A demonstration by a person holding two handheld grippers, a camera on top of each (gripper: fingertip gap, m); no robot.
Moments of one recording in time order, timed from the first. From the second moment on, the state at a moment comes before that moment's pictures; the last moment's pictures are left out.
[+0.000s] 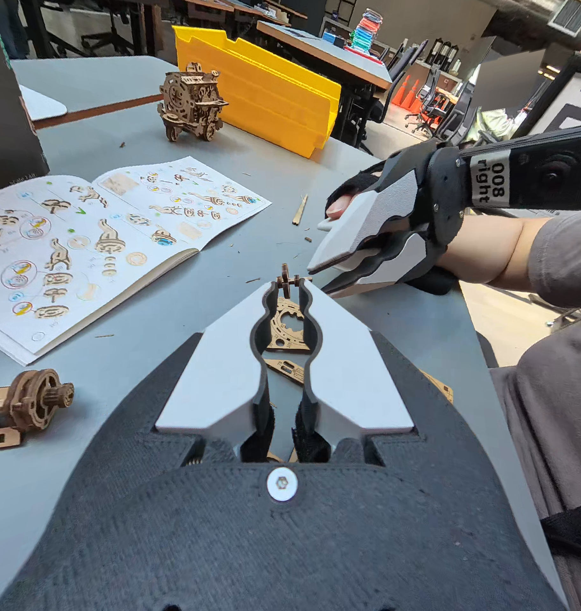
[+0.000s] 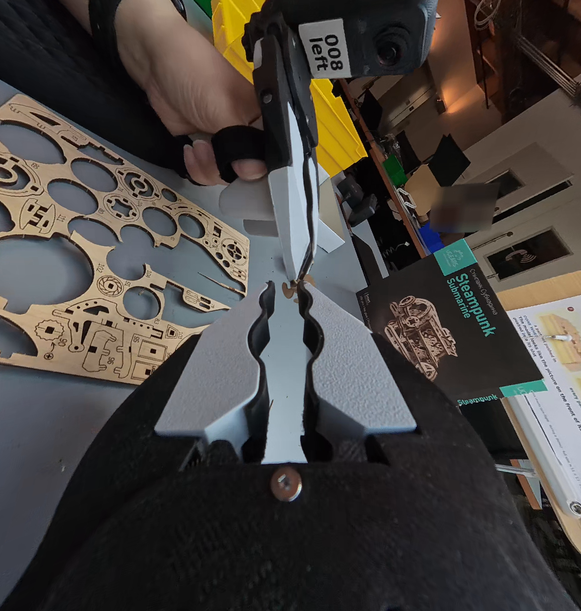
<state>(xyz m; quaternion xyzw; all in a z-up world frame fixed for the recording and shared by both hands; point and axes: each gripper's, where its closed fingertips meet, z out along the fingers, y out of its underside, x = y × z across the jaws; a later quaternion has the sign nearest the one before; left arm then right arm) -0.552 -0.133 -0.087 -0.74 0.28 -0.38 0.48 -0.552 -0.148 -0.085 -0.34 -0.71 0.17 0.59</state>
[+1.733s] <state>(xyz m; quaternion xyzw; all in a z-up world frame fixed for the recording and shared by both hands) -0.572 -0.113 -0.101 -0.75 0.25 -0.39 0.47 -0.535 -0.094 -0.154 -0.59 -0.79 0.14 0.11</state>
